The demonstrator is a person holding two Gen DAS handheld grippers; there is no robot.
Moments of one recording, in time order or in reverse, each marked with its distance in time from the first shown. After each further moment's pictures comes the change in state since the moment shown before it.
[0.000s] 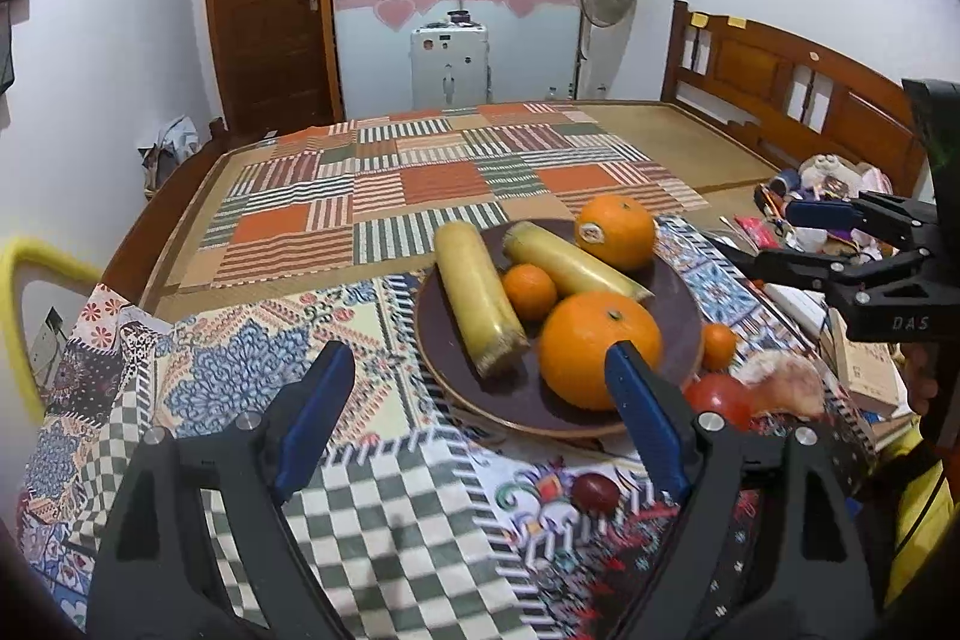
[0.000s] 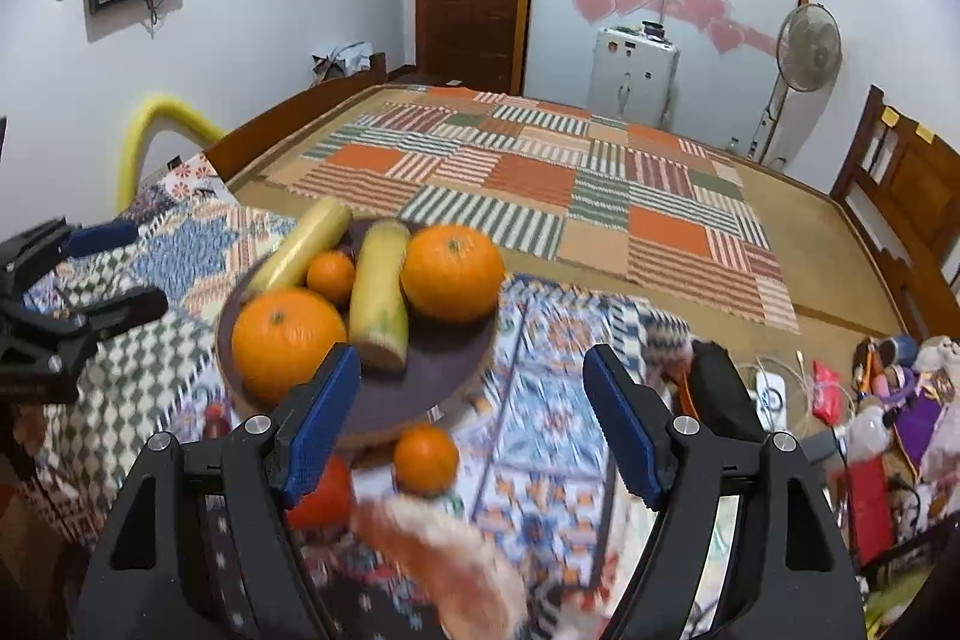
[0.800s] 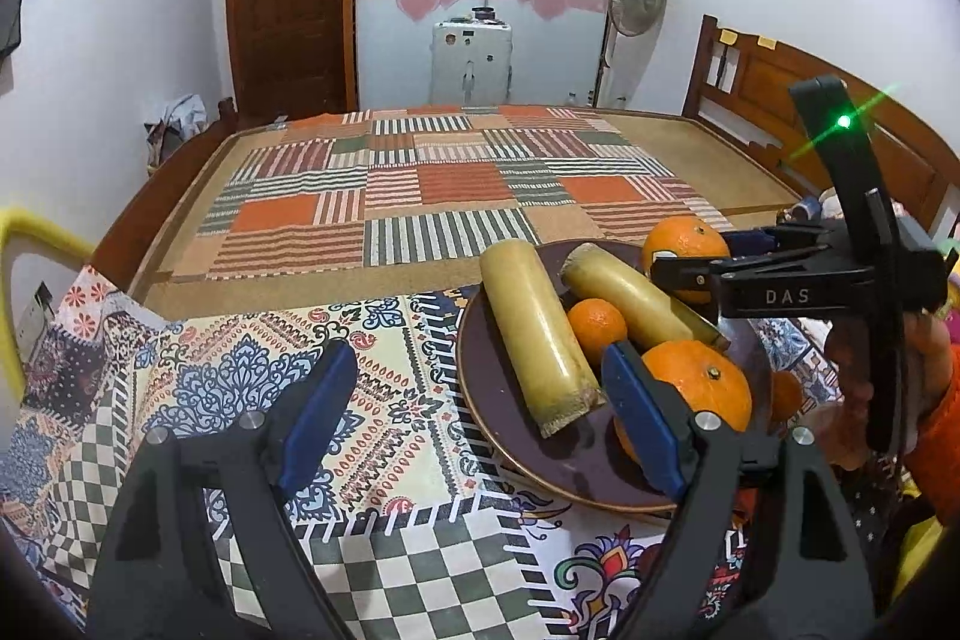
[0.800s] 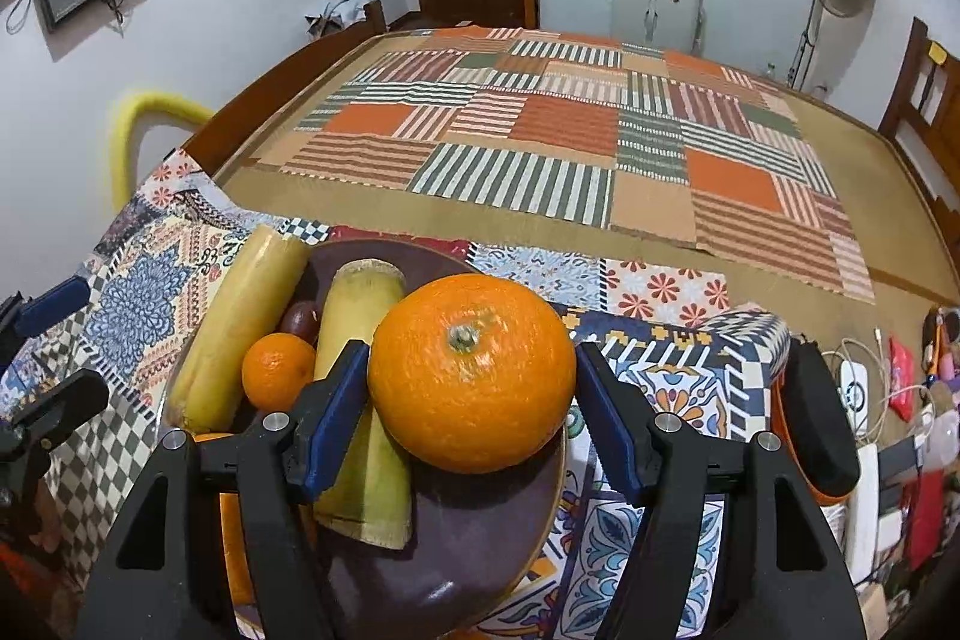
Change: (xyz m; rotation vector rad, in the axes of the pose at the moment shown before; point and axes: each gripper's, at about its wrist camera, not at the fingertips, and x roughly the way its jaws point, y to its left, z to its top) left arm 0.048 0.037 0.012 -0.070 -0.006 0.005; right arm 0.108 0.004 0.050 0.064 0.144 0.082
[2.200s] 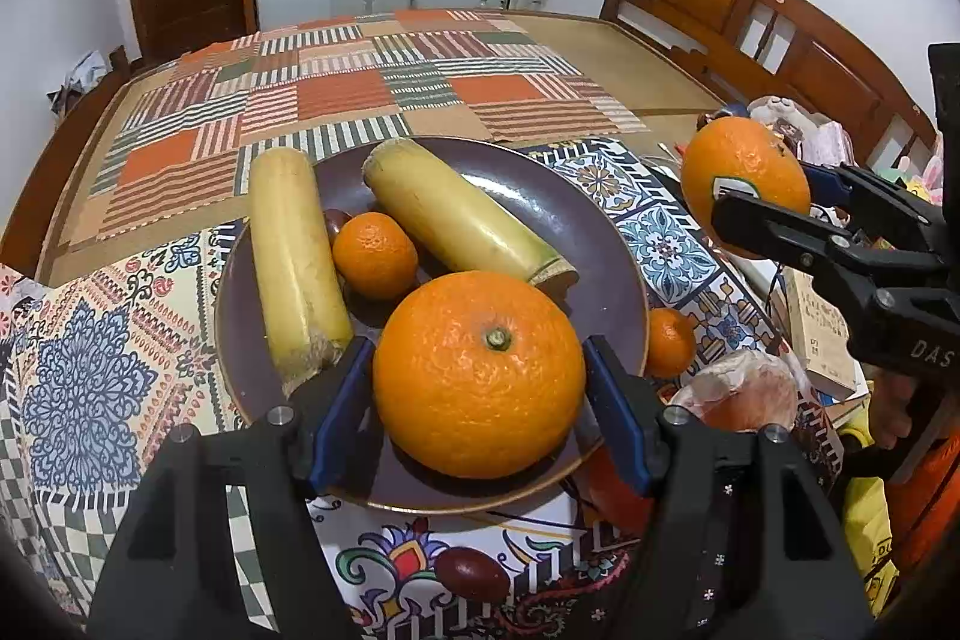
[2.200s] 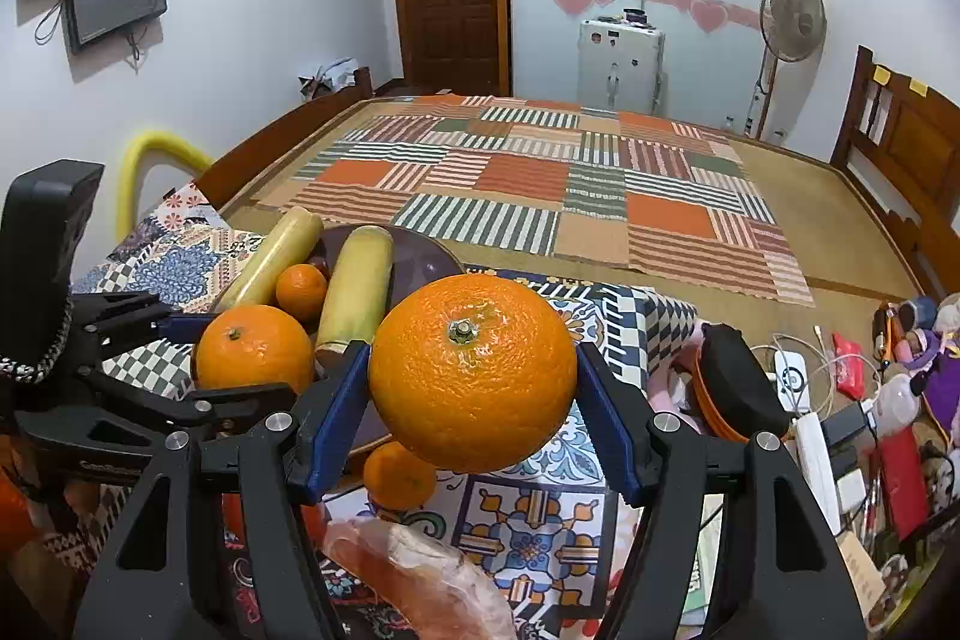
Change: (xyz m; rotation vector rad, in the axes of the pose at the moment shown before) left arm 0.039 -0.079 0.000 0.068 0.244 -0.193; right arm -0.083 -0.023 -0.059 0.025 -0.183 -0.038
